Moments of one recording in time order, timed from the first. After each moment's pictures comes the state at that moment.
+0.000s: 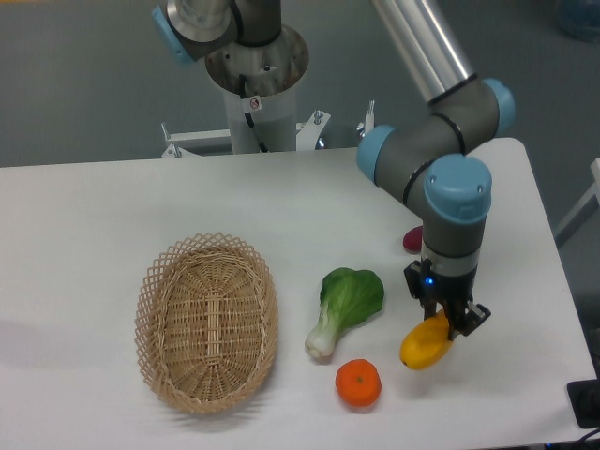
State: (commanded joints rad) arm 2.60 -2.16 -1.54 -0.75 1.52 1.48
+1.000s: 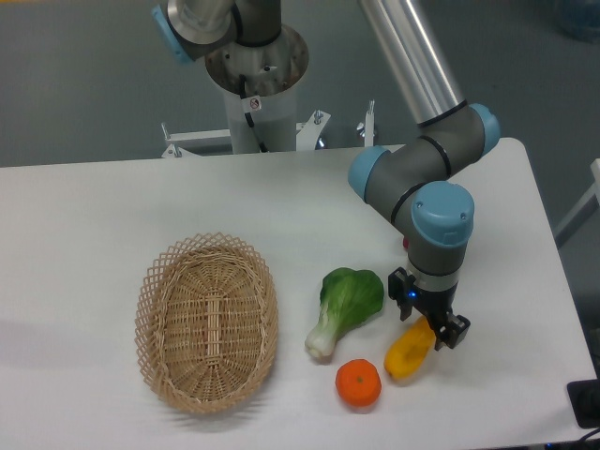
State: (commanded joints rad) arm 2.59 -2.15 -1.56 -0.75 1.51 1.47
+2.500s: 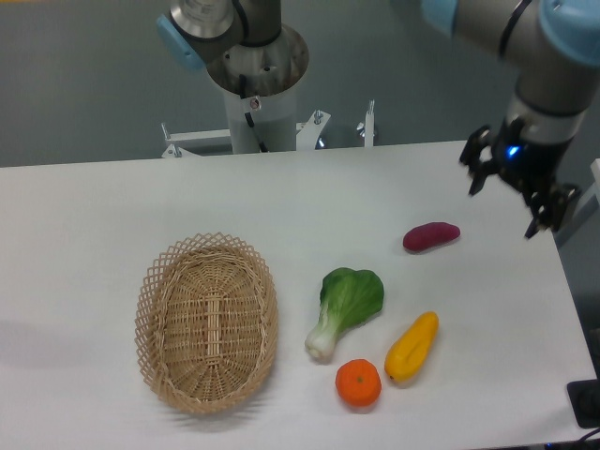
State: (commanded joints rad) arm 2.85 -1.89 -1.24 -1.48 1.45 1.78
